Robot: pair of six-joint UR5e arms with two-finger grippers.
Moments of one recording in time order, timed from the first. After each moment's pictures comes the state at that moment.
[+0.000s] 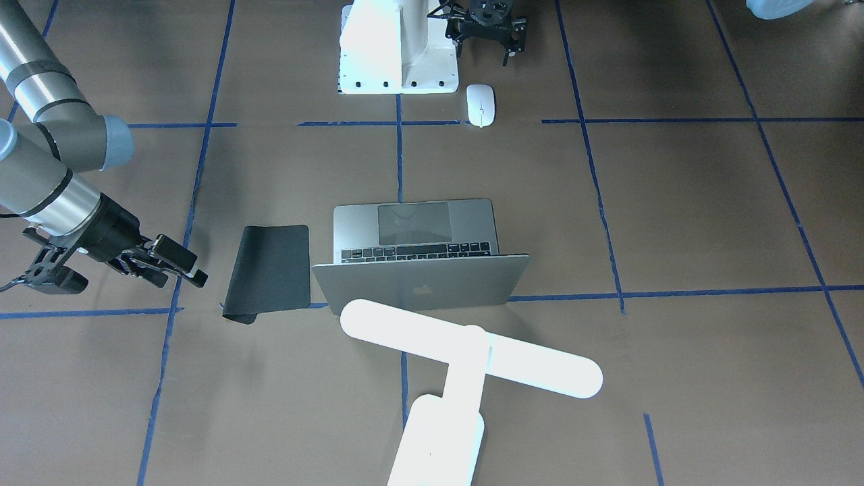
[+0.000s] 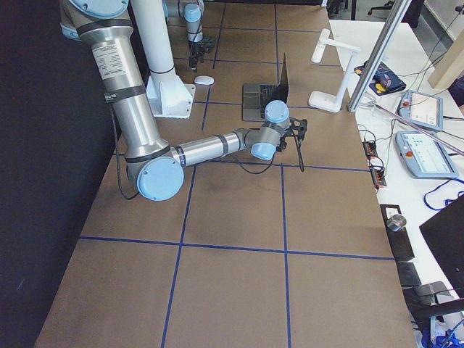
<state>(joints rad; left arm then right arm) -0.06 -1.89 -2.20 -1.41 -1.59 -1.25 0.96 -1.26 1.48 -0.66 2.22 1.40</state>
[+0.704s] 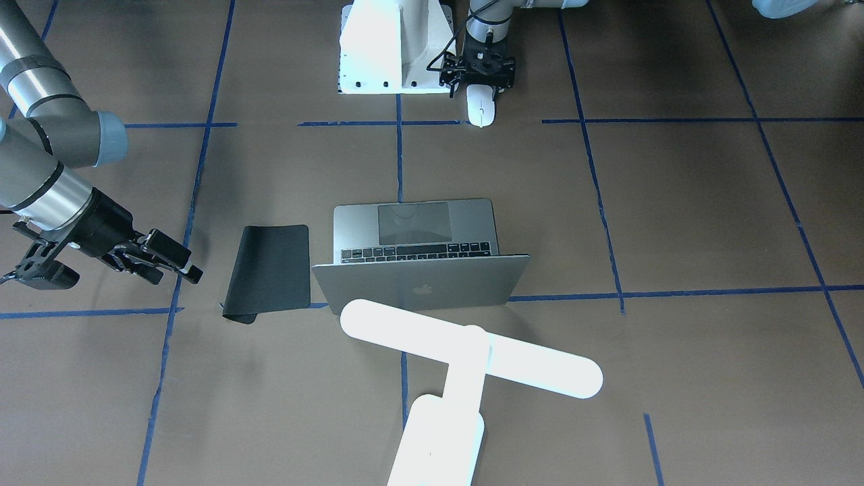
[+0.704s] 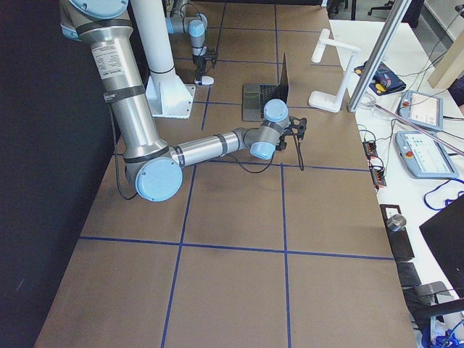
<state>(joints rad) -0.07 -1.86 -2.02 -1.66 -1.60 -1.46 0.96 -1.28 1.50 -0.66 2.22 1.40</state>
